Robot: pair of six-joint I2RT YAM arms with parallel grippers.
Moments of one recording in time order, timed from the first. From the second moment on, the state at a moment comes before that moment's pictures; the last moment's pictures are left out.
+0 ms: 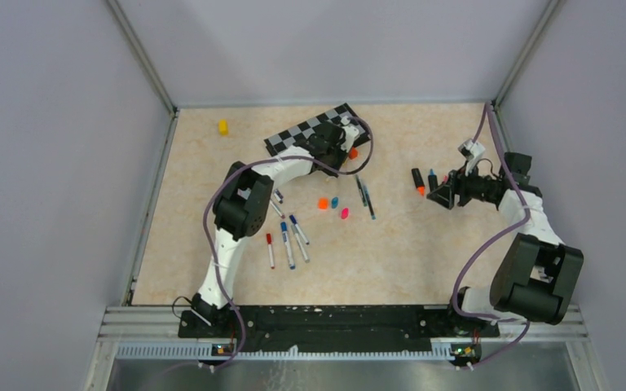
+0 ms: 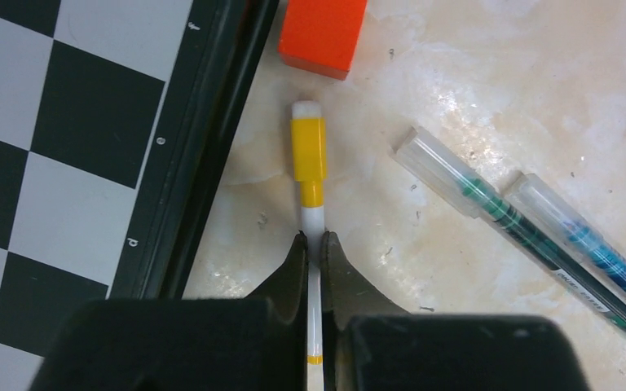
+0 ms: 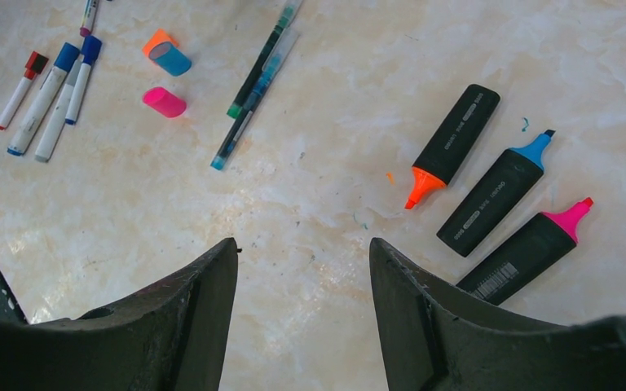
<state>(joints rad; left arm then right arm) -0.58 2.28 1.76 -0.32 0.07 0.07 -0.33 1.36 0.85 -0.44 -1.01 -0.54</state>
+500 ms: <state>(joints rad) -0.63 2.09 1.55 -0.24 -0.01 0.04 -0.19 1.36 0.85 -0.48 -1.05 -0.56</state>
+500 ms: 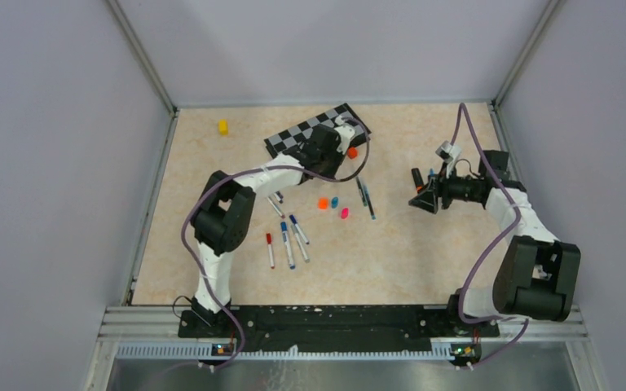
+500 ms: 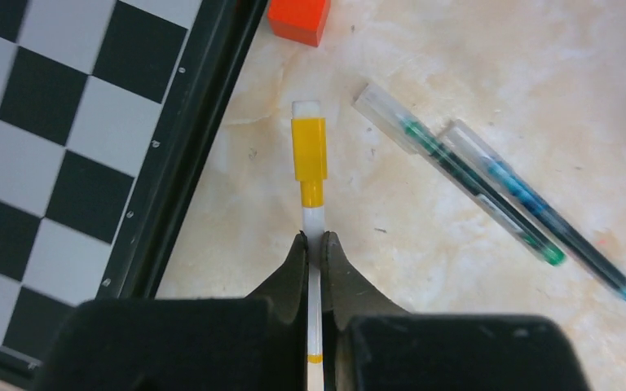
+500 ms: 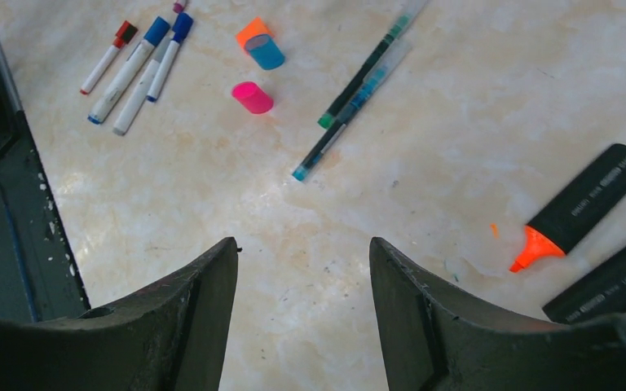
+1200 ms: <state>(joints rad) -0.70 1.61 0.82 0.69 0.28 -0.64 0.08 1.28 0.55 0.55 -1.14 0.50</state>
